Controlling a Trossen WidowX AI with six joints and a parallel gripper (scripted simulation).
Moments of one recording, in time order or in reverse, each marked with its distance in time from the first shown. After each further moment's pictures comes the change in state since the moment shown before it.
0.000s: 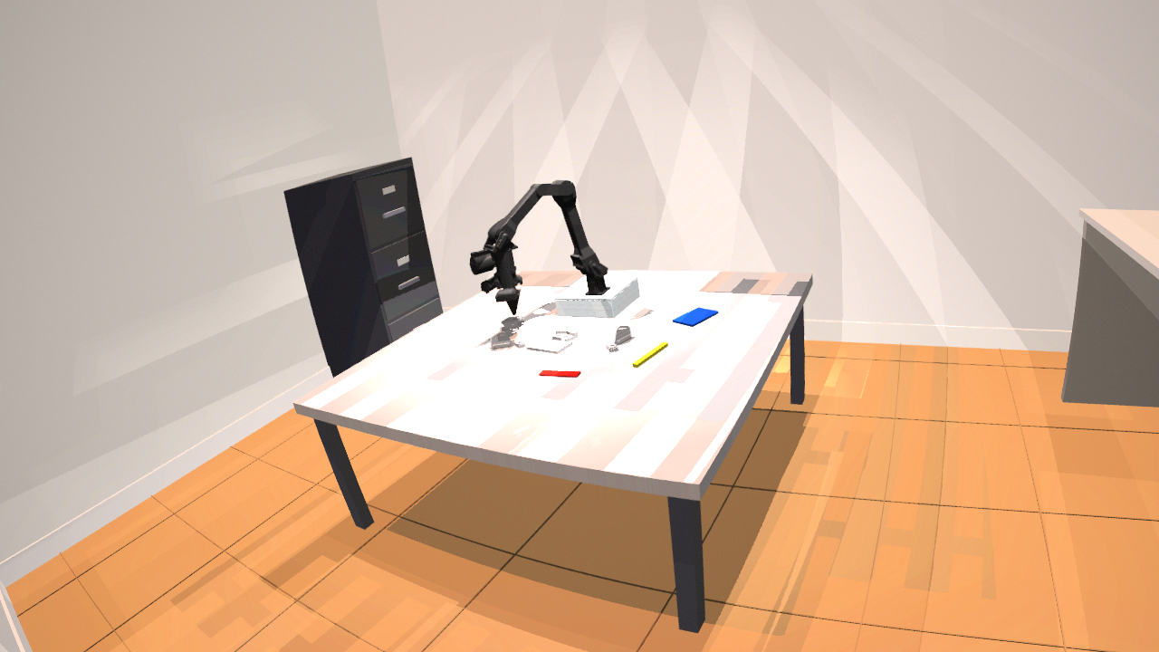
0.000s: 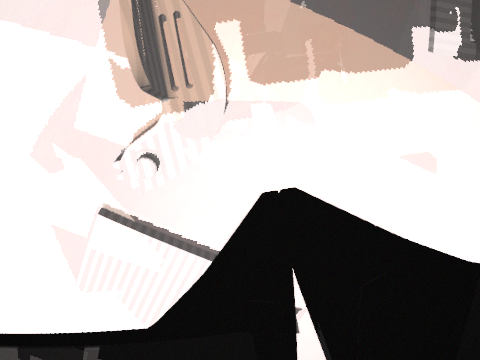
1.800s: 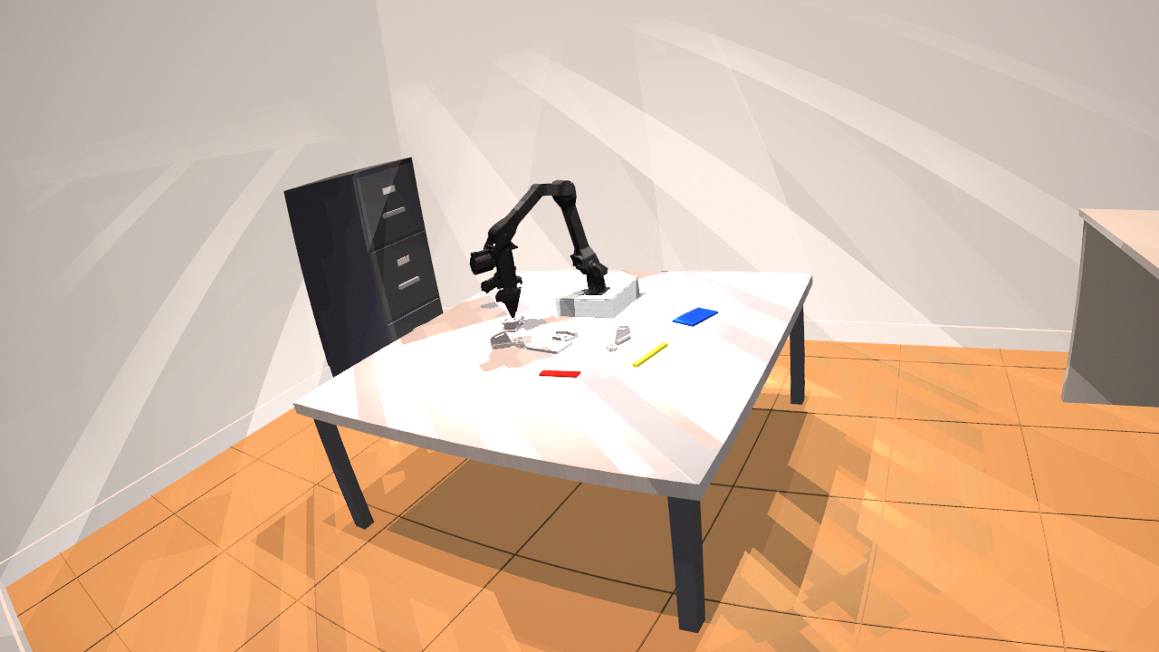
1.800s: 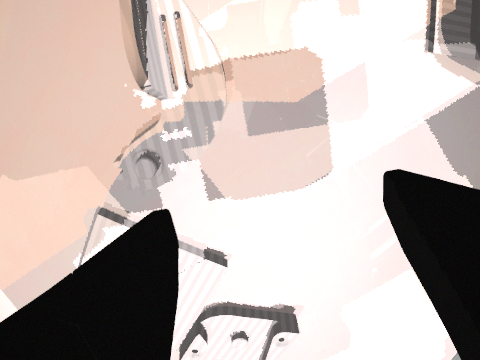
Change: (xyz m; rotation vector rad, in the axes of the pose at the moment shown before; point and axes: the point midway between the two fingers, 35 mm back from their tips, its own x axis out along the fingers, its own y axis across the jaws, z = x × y) arm 0.000 0.000 0.000 0.000 0.000 0.000
